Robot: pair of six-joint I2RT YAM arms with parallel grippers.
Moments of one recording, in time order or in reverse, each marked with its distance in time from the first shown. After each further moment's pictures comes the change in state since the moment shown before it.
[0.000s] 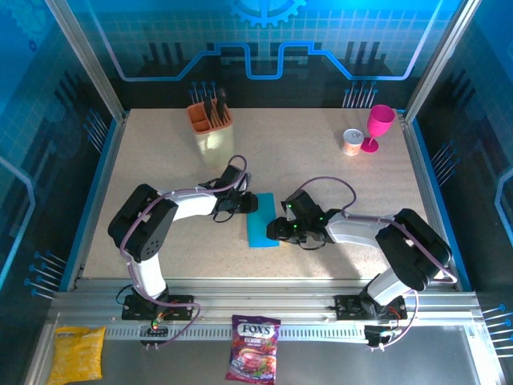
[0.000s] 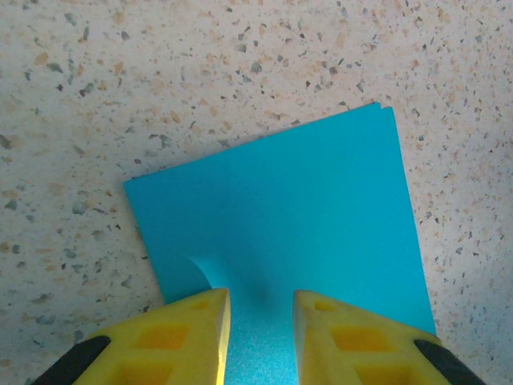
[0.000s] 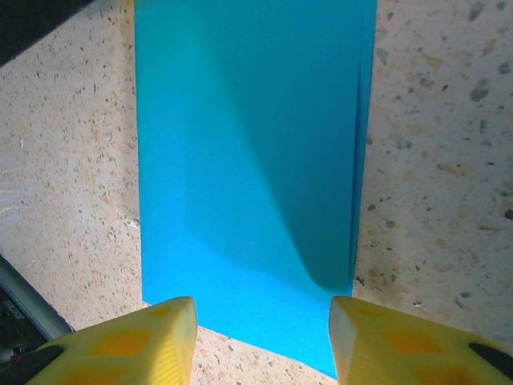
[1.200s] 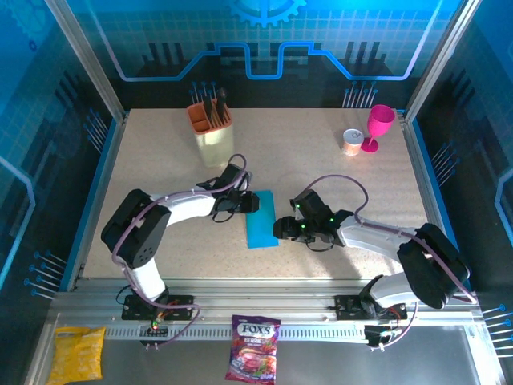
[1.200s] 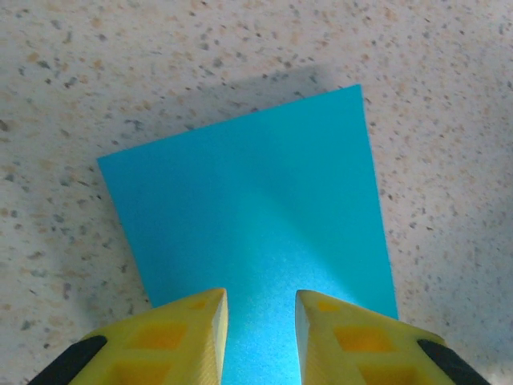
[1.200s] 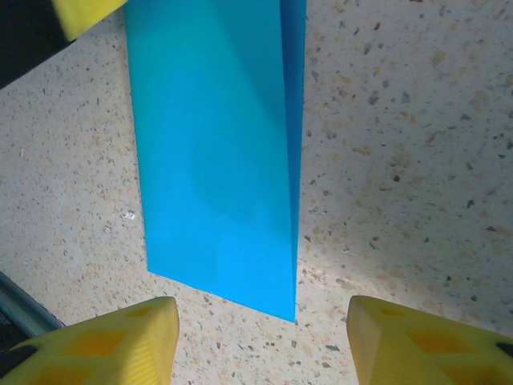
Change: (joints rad) left arm -0.015 -0.063 0.006 -0.060 -0.008 -0.001; right arm -0.022 -0.151 -0.027 -0.114 0.072 -0.028
